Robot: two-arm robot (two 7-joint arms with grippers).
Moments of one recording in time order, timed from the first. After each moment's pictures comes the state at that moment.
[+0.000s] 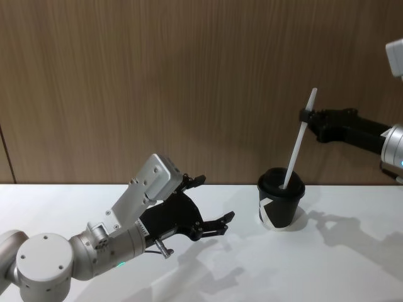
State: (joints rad) left arm -0.49 0.31 0.54 -1.43 -0.18 0.02 -0.51; right arm 0.73 0.63 -0.45 -1.34 0.70 0.36 0.50
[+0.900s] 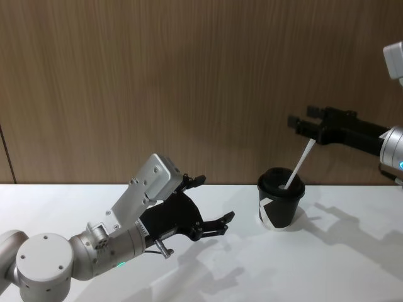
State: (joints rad) left arm -0.49 0.31 0.54 -1.43 -0.18 0.02 -0.51; right arm 0.74 0.62 -0.45 -1.32 0.69 0.36 0.51
